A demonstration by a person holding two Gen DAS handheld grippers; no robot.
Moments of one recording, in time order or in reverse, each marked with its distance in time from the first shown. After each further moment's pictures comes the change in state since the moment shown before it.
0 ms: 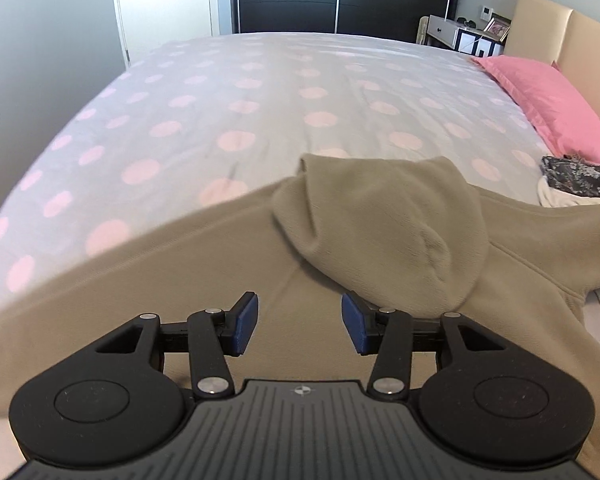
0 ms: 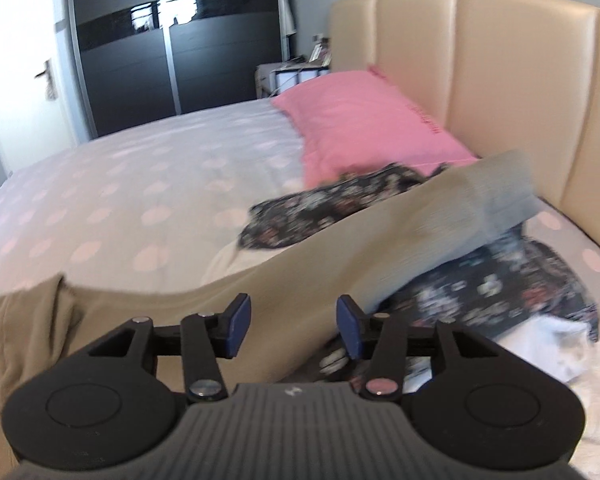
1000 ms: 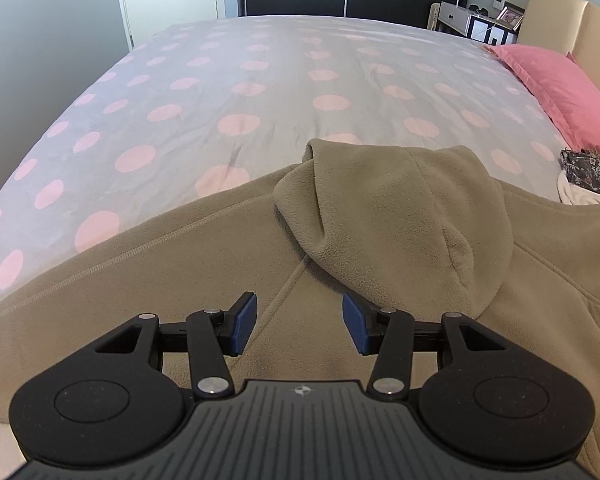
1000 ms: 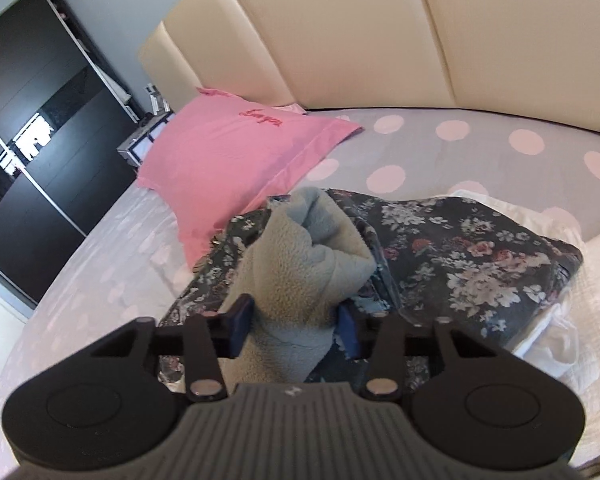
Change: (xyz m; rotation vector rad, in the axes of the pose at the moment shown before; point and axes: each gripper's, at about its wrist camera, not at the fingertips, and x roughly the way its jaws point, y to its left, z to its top) left arm 0.043 0.000 0.005 -0.021 0.048 0.003; right arm 0.061 -0.152 0.062 0.623 0.016 -0.117
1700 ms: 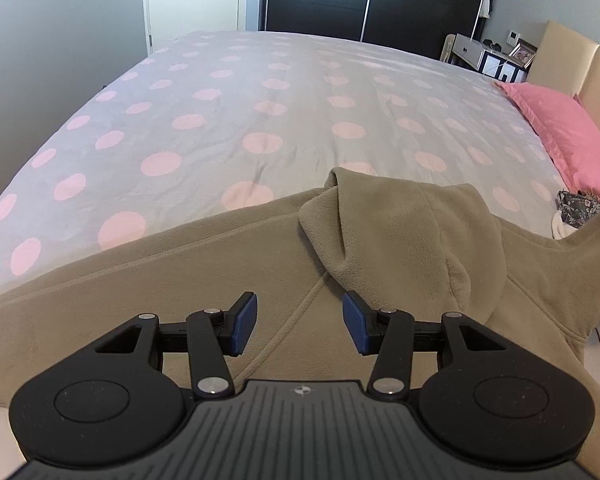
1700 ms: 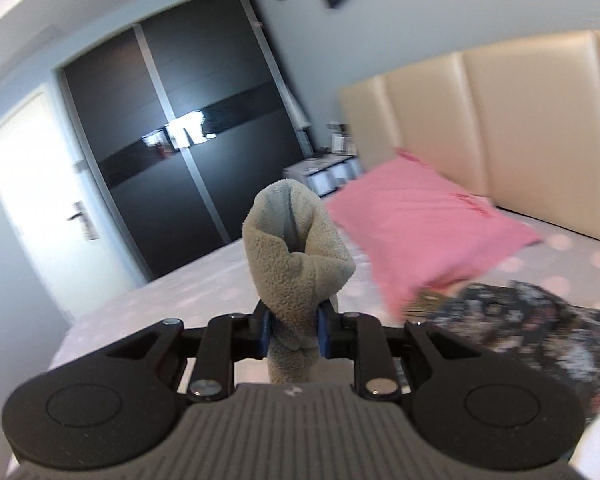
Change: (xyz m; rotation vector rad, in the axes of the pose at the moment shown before) left arm -0.032 0.034 0.002 -0.091 -0.049 -0.024; right arm -0.160 0.233 -0.066 -0.377 -0.161 0.404
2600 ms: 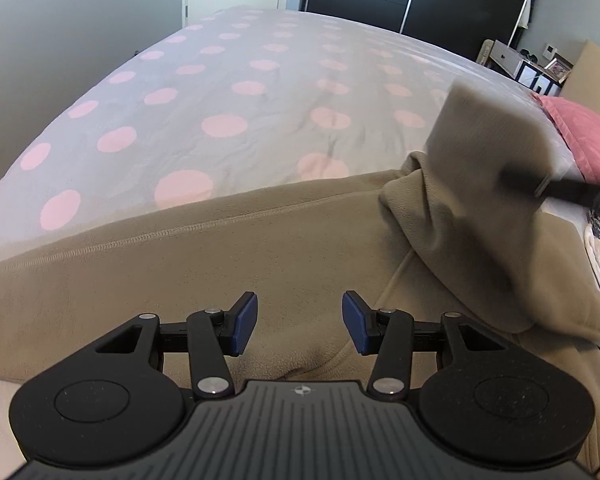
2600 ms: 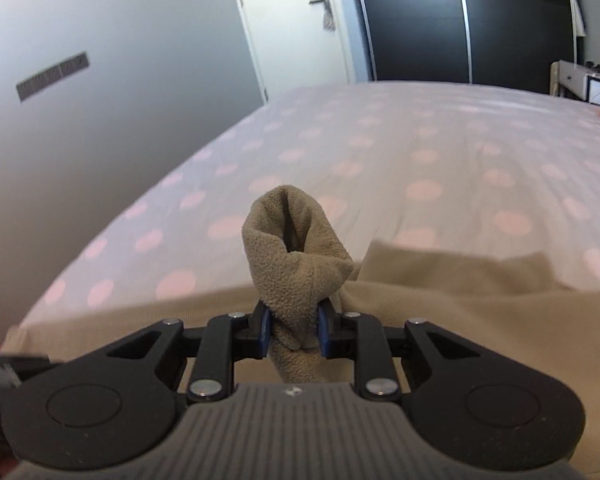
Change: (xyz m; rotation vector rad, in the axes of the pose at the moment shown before) left arm 0.013 0.081 -0.016 -0.108 0.048 0.031; right arm 0.044 0.287 -0.338 -0.473 0.492 0.511
